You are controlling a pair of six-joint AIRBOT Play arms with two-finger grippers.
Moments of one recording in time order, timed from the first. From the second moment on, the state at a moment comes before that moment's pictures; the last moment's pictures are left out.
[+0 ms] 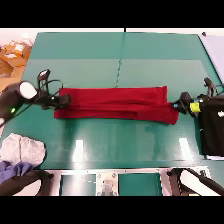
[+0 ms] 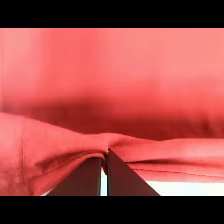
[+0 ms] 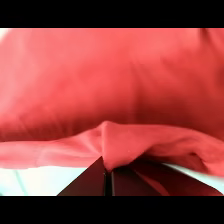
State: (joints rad) left arm -0.12 -1.22 0.96 1.26 -0.94 -1.71; right arm -0.39 -1.15 0.87 -0.85 1.19 1.47
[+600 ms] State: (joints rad) left arm -0.07 -1.59 1.28 1.33 -0.80 -1.72; right arm -0.30 -1.69 1.34 -0.75 0.95 1.31
